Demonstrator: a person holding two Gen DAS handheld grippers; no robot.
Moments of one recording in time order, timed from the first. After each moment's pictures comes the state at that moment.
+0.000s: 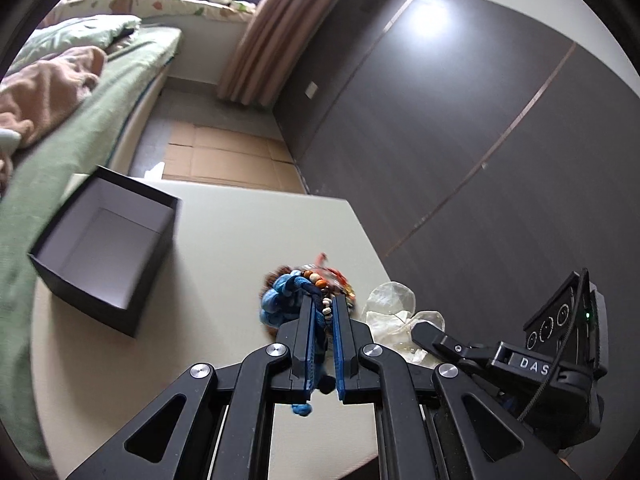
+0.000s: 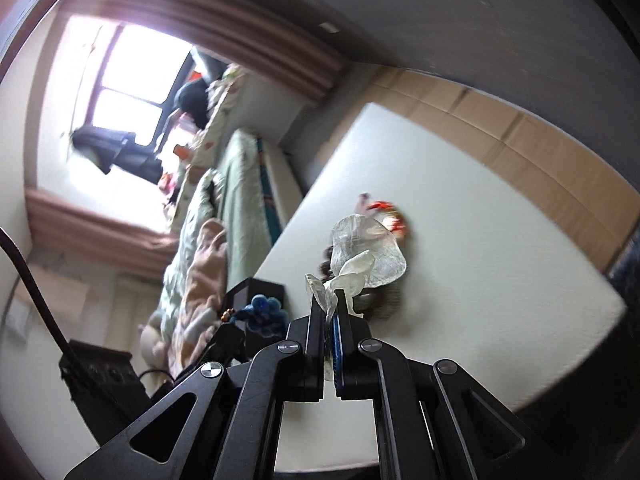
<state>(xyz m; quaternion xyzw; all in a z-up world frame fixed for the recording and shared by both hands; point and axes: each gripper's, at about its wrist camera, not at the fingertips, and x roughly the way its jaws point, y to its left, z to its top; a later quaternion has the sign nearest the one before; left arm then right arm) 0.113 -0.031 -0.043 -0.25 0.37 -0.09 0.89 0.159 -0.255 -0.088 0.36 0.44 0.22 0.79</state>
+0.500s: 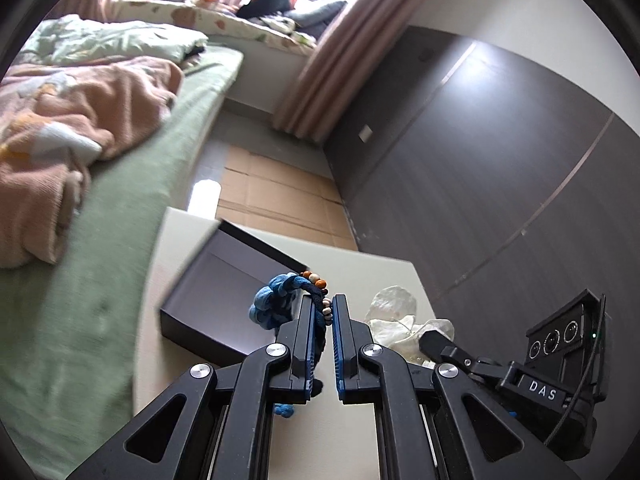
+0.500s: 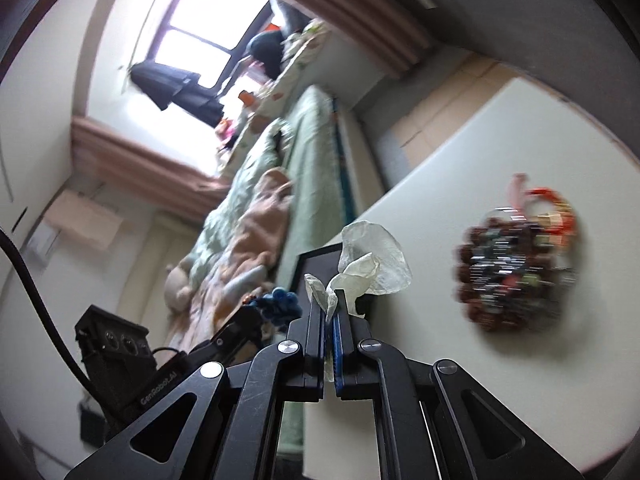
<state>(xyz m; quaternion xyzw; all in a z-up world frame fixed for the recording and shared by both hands) 0.097 0.075 -0.029 -0.28 0.33 0.00 0.90 0.183 -0.142 -0.076 0.30 0.43 0.35 0.78</state>
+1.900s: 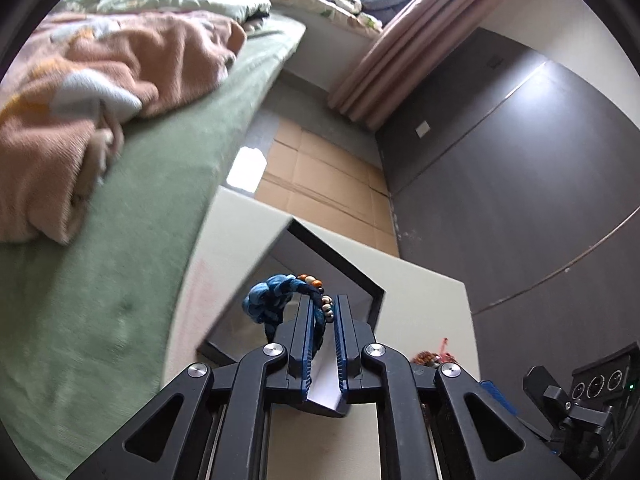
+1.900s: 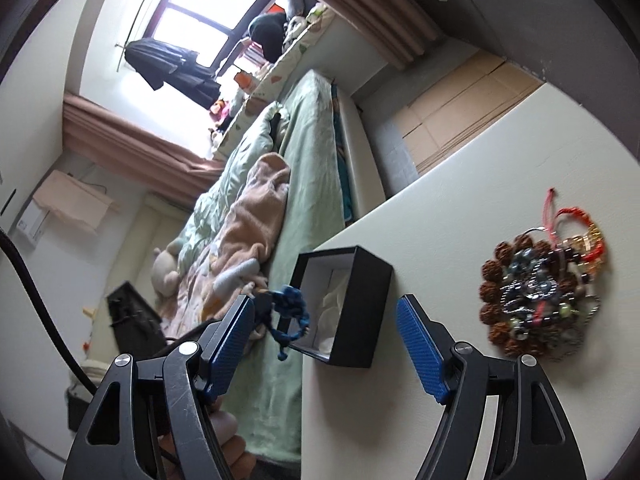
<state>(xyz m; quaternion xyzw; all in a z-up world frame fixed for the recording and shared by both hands) 0.136 0.117 -0.066 -0.34 0.38 0.06 0.86 0.196 -0.142 -0.068 0.27 0.45 0.33 0.78</state>
